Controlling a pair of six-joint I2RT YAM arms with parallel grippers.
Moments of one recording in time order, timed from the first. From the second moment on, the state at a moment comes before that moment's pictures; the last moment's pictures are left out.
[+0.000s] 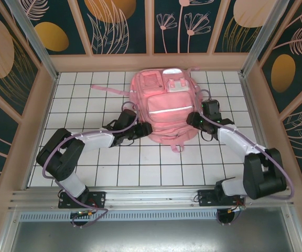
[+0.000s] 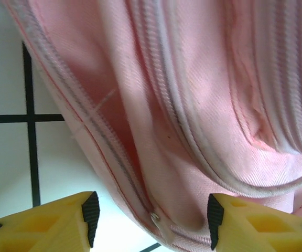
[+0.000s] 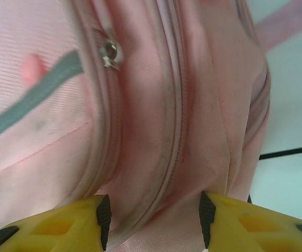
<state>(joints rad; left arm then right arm) -0.63 1.67 0.81 0.10 0.23 -0.87 0.28 1.37 0.78 -0.28 -0.08 0.57</state>
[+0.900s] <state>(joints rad) -0.56 1.39 0.90 -0.17 0.09 -0.73 0.47 1.44 0.81 0.00 -0.39 0.94</state>
